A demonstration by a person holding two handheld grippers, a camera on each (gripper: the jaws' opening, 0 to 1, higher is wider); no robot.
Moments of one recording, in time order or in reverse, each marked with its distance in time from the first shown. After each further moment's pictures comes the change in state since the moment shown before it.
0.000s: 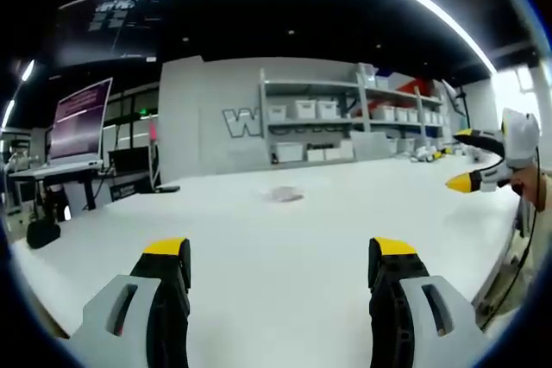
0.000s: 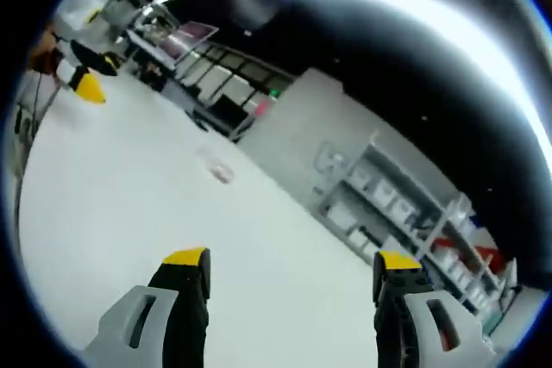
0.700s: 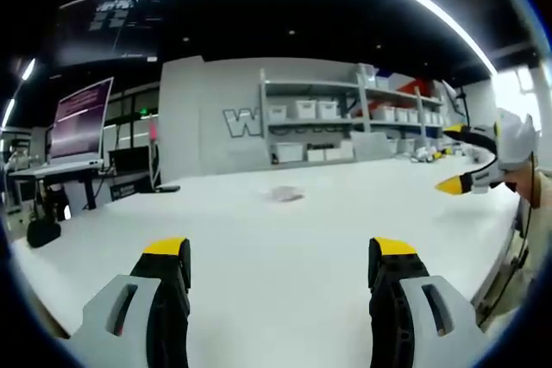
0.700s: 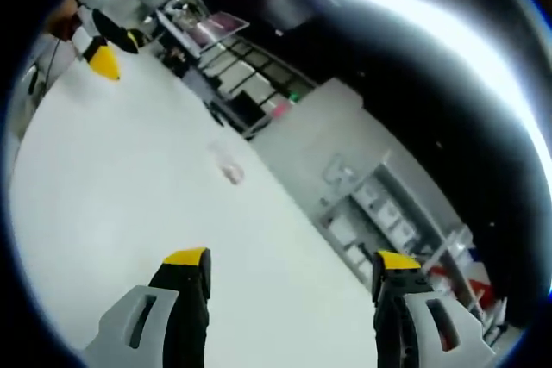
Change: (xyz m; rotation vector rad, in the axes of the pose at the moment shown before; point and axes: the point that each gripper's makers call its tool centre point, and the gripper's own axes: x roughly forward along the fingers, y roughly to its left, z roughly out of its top) left arm -0.002 0.000 0.000 -0.004 -0.001 0.001; right arm 0.022 0.011 0.013 -0.145 -0.024 0.052
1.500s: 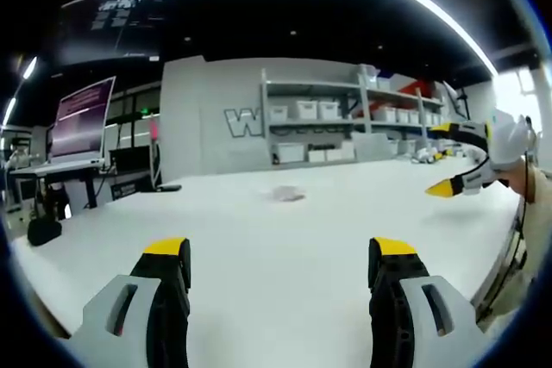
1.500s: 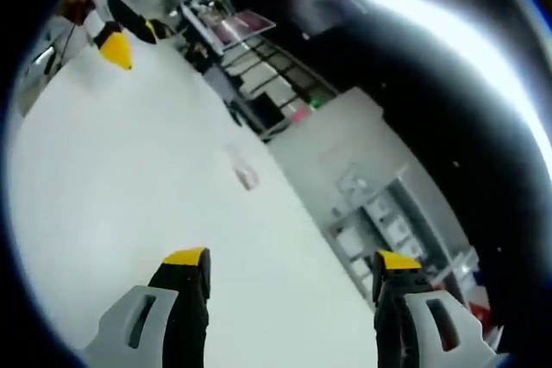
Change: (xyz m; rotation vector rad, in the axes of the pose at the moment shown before) left arm 0.000 0.003 -0.001 -0.005 -0.002 0.004; right arm 0.021 0.013 0.016 -0.092 -0.023 0.074
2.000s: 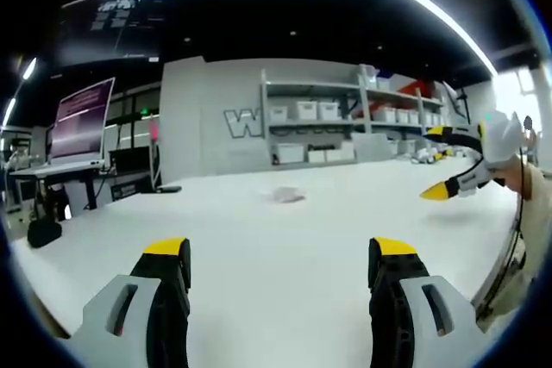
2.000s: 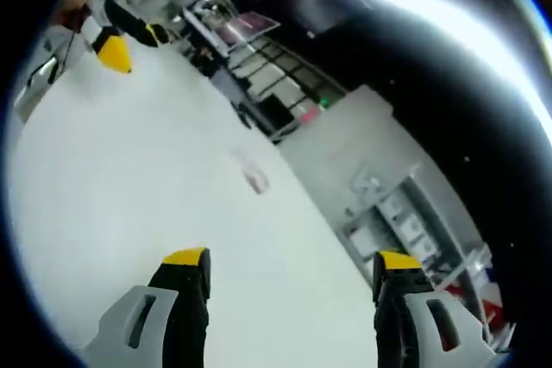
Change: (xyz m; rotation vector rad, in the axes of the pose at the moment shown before) left arm 0.000 0.000 0.002 0.003 -0.003 -0.002; right arm 0.010 0.008 0.004 0.054 -0.010 0.067
